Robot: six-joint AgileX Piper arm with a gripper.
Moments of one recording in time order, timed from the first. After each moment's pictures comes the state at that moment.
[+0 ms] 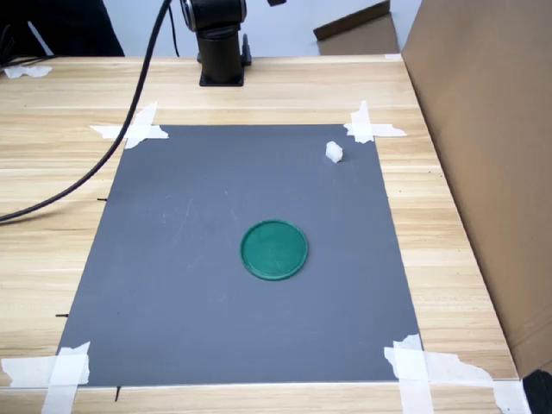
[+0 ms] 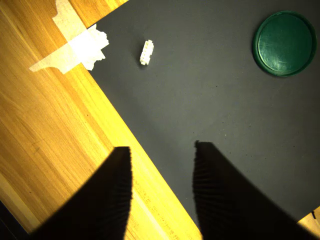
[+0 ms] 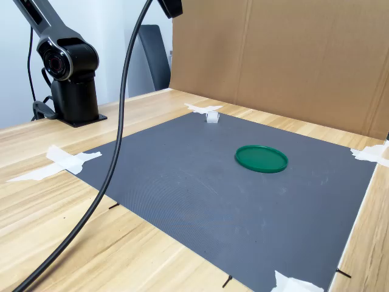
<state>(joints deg) 23.1 53.5 -59.7 9.5 70.4 -38.2</state>
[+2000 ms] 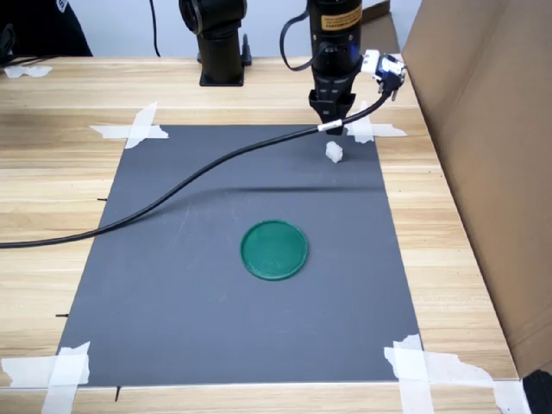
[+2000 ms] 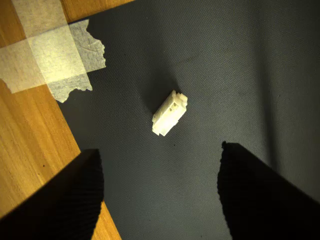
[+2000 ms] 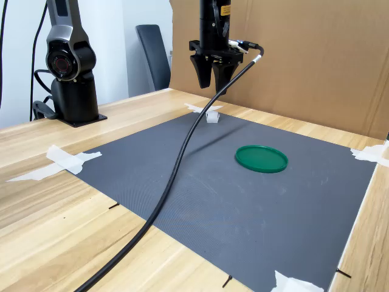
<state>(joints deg) 37.3 87.9 -59.8 6.8 53.6 -43.9</state>
